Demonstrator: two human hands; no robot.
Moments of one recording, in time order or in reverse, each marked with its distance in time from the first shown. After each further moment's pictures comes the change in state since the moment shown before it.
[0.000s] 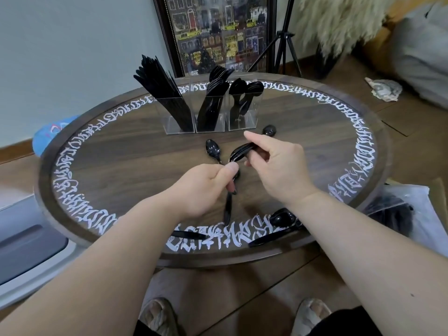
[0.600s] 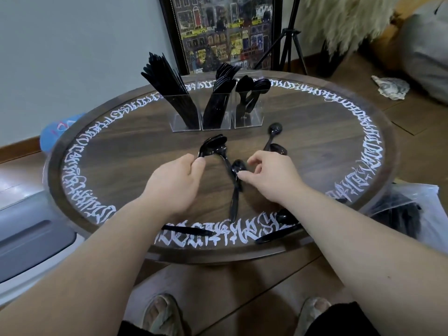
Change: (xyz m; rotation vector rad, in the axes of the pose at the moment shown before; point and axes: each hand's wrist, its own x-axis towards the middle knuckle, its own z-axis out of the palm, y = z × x) left_hand -0.010 -0.027 -0.020 0.302 0.293 -0.086; right_hand 0.003 0.013 0.018 -0.362 -0.381 0.284
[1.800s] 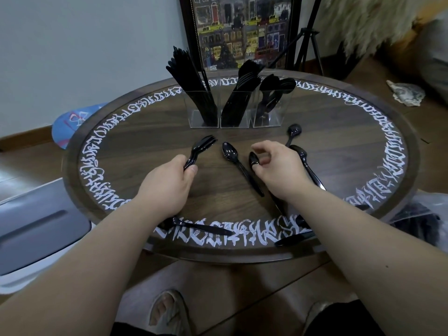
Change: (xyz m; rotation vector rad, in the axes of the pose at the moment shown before) left_hand -0.001 -0.047 -0.016 0.033 -0.047 -0.098; right_hand 0.012 -0.021 0.015 0.117 0.140 -0.163
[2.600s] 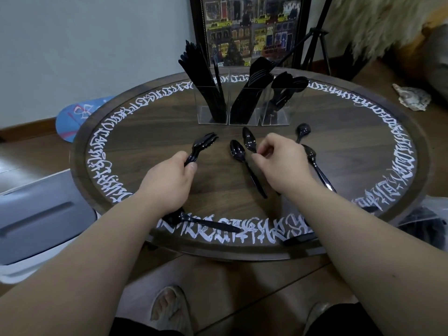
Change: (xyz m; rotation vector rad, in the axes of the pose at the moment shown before) left_hand -0.001 -0.013 -0.004 -0.070 -0.007 -0.020; right_hand 0.004 -0.019 0.007 -0.045 0.085 0.050
